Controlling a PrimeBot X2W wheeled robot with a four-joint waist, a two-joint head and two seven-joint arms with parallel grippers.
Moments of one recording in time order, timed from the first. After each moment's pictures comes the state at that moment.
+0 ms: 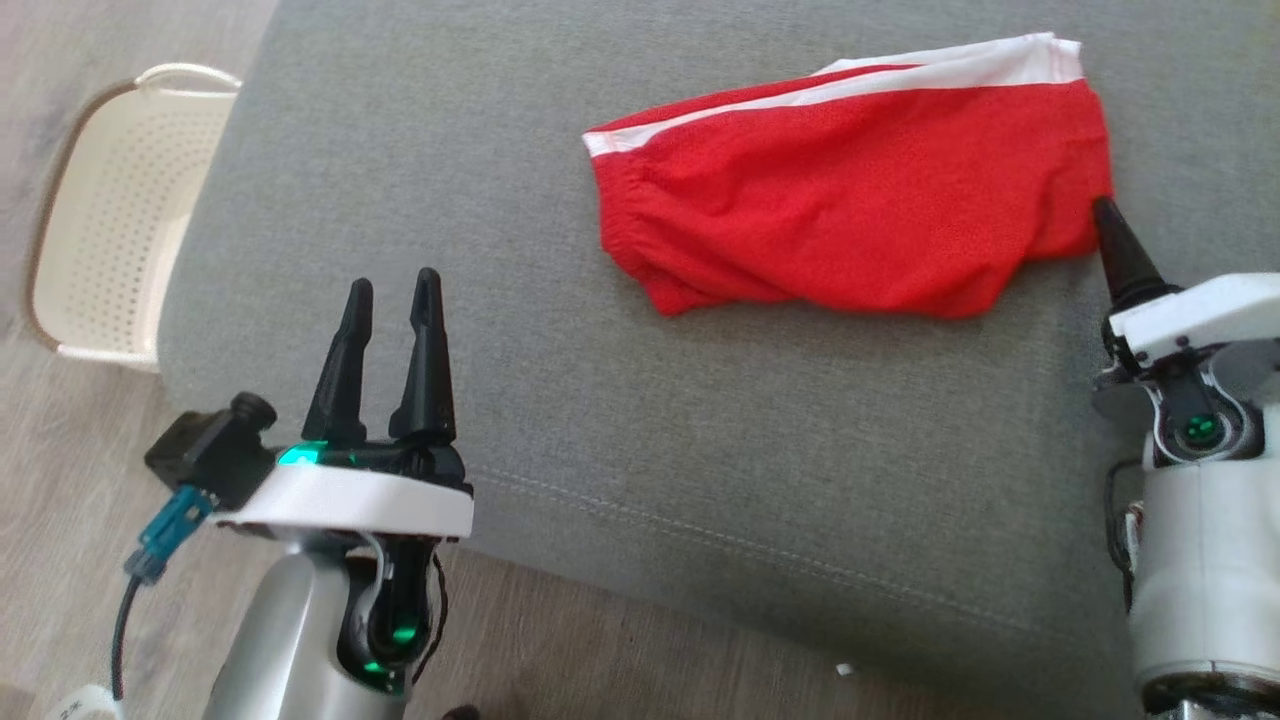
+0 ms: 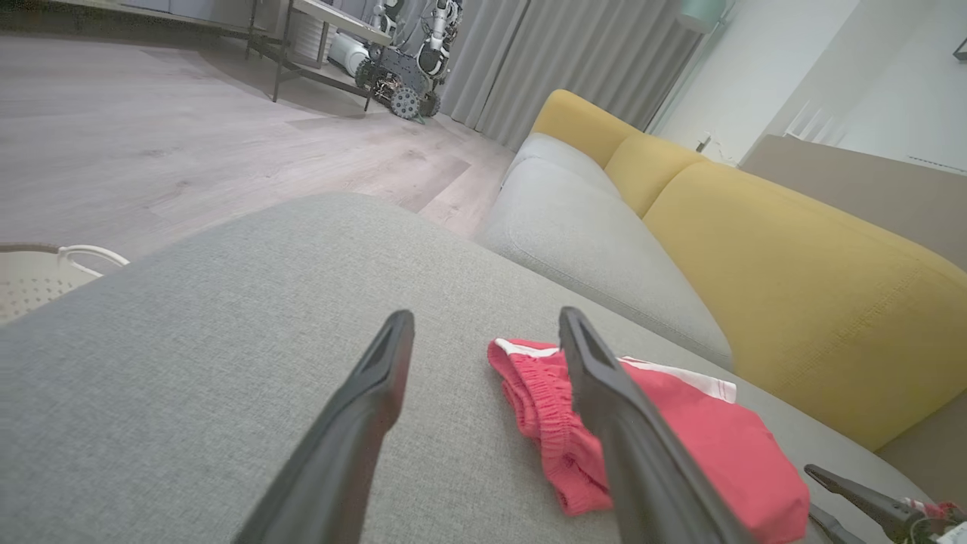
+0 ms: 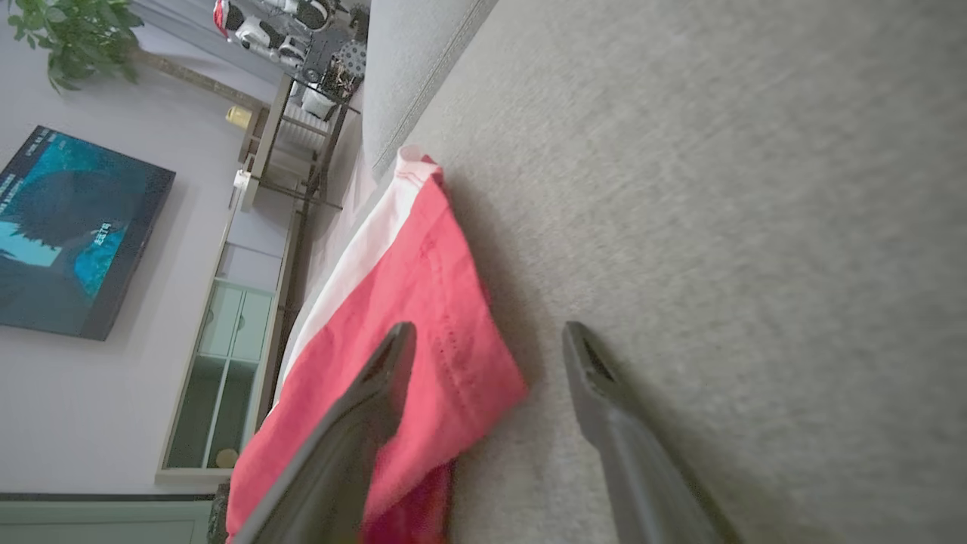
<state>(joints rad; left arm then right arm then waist) -0.17 0.04 -0.24 0.07 -0.56 -0.01 -0.26 -0.61 -0.09 -0.26 0.72 0.69 0.13 0.39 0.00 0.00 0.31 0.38</state>
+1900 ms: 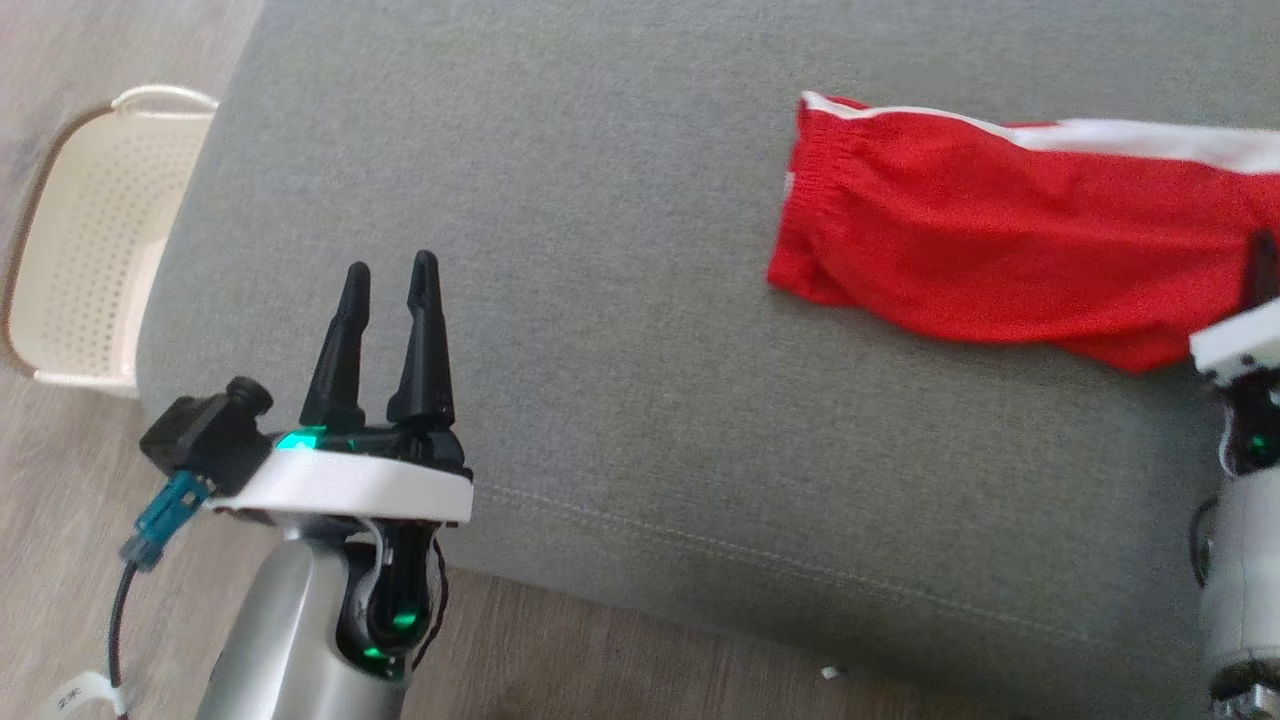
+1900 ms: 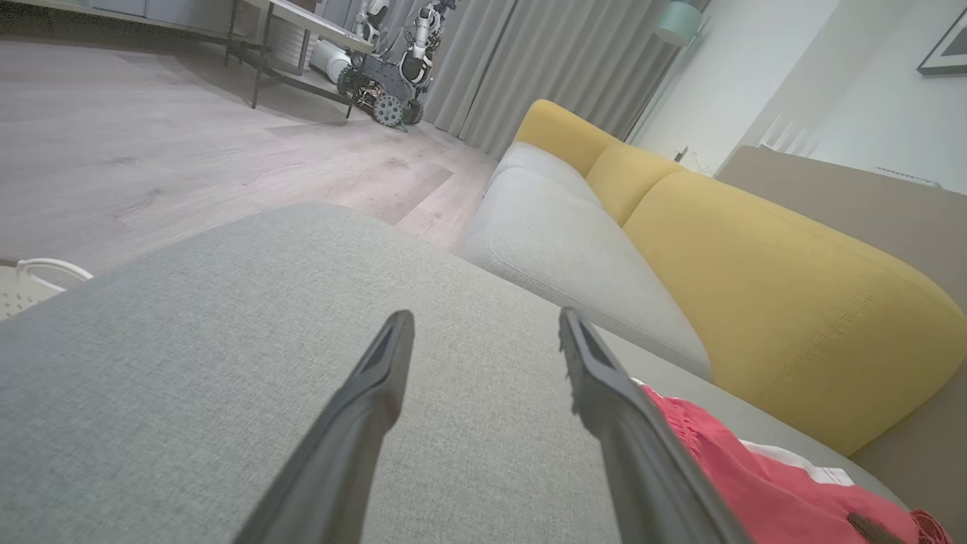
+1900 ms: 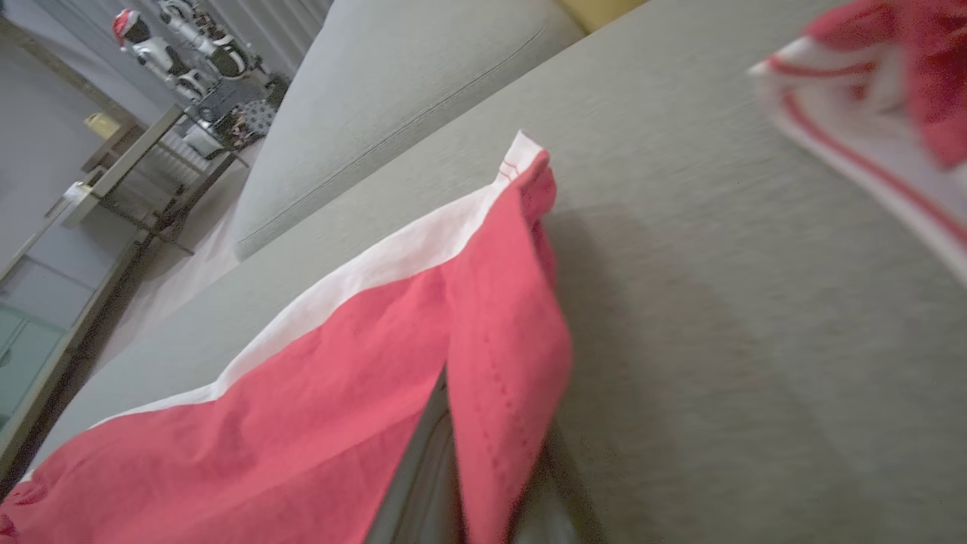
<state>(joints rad) -0.19 0.04 -0.25 0.07 -0.57 0.01 -0.26 -0.66 -0.19 -0.38 0.85 0.28 0.13 0.11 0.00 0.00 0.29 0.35</state>
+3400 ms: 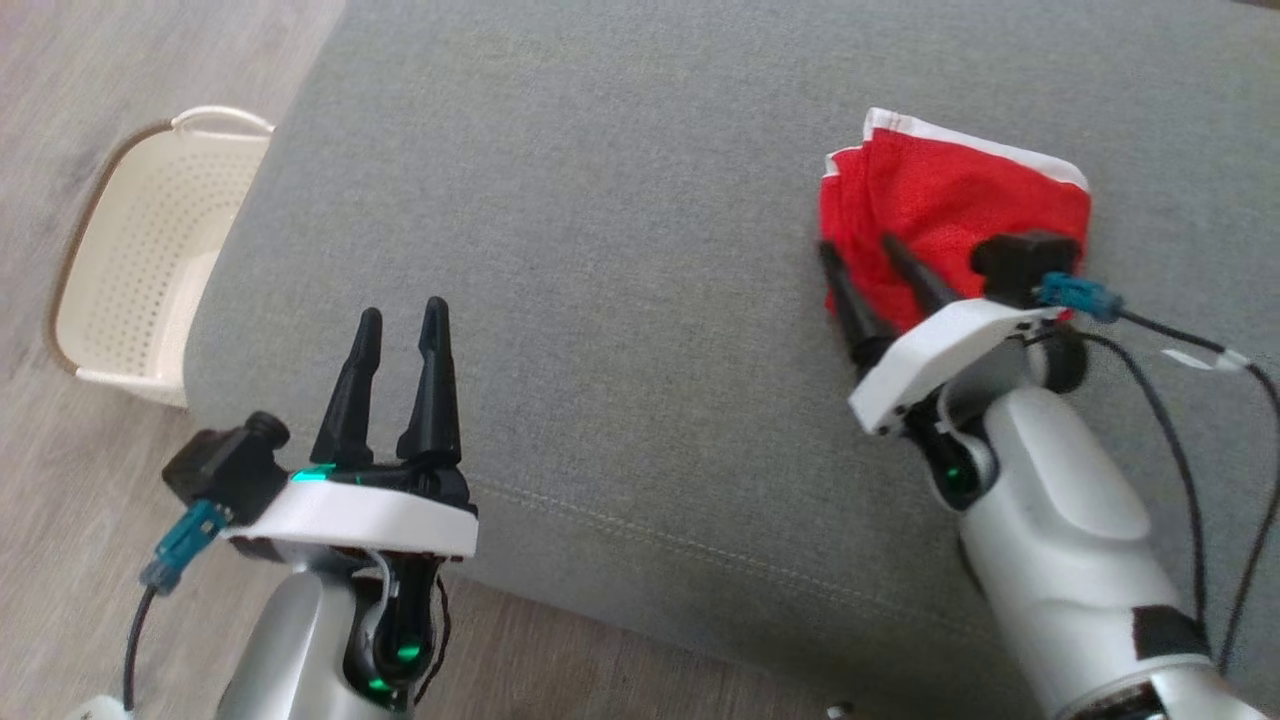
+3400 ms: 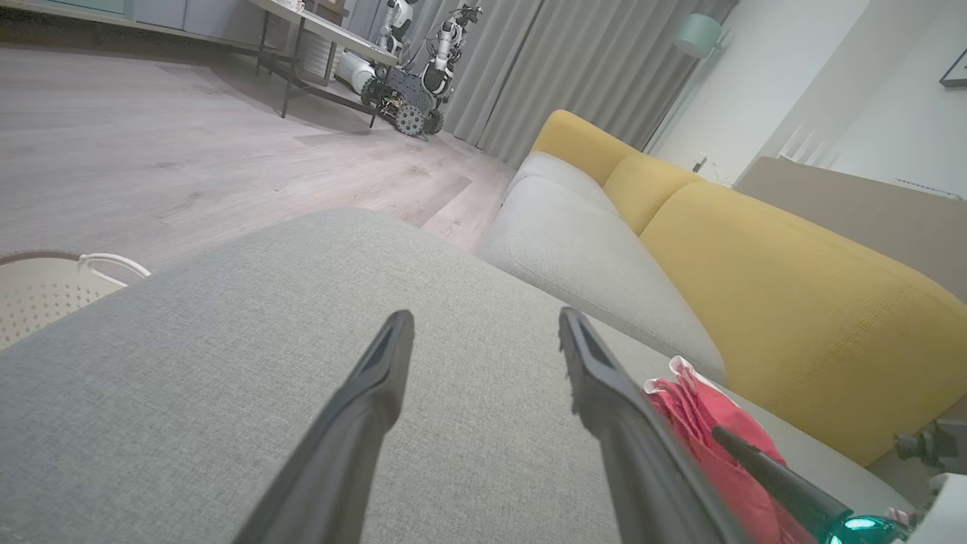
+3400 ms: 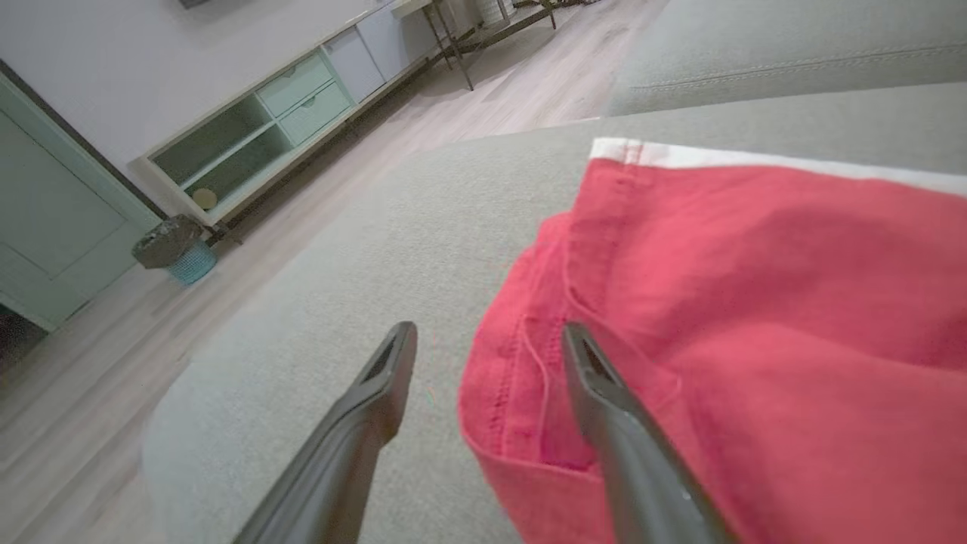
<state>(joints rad) -0.15 0.04 -0.25 0.10 -0.56 -0.01 -0.26 -0.62 -0.10 0.35 0.82 0.35 0.13 0.00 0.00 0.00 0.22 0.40</state>
